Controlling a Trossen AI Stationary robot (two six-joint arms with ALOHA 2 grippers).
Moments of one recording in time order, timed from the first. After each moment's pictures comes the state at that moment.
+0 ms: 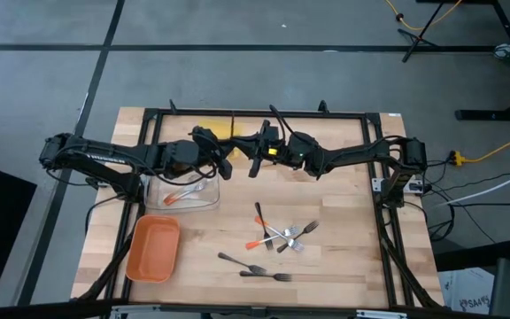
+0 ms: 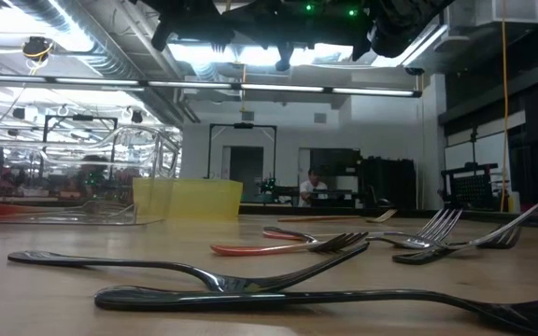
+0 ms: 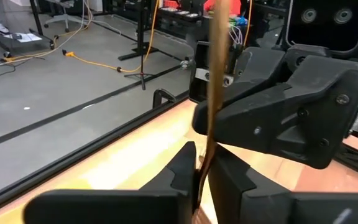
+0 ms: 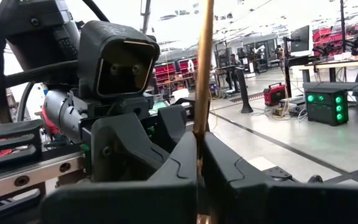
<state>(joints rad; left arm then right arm) -0.02 1.18 0.92 -0.06 -0.65 -0.38 -0.09 1.78 1.12 0.88 0.07 0.21</state>
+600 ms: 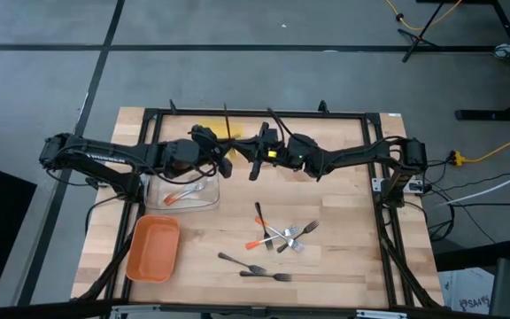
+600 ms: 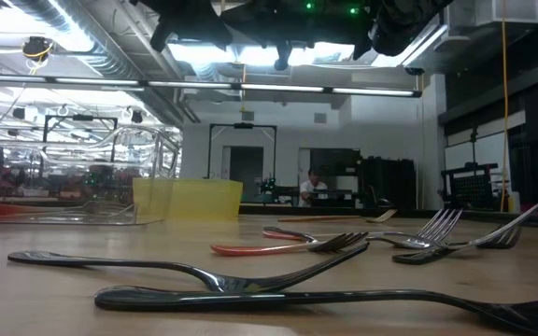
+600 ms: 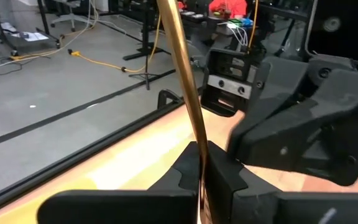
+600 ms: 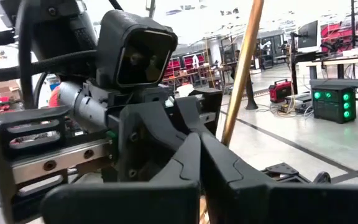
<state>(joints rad) -0.02 1.18 0.92 -0.07 -0.66 -0.38 -0.09 1.78 1.12 0.86 0.07 0.20</state>
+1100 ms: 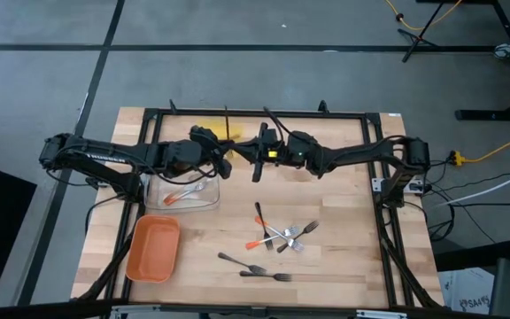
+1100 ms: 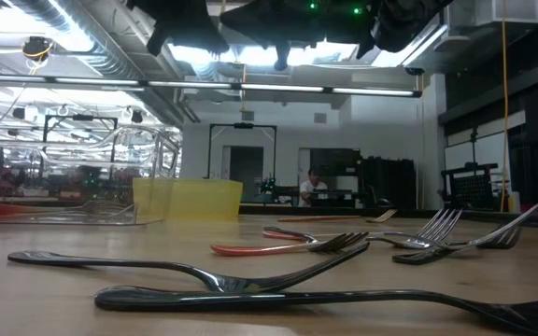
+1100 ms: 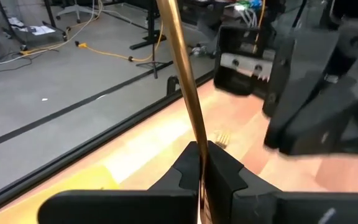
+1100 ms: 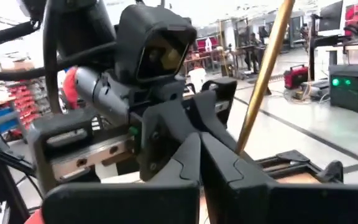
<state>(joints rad) -0.01 1.18 0.92 -0.15 -0.66 -0.38 -0.11 1.75 1.12 0.77 -0.02 0.20</state>
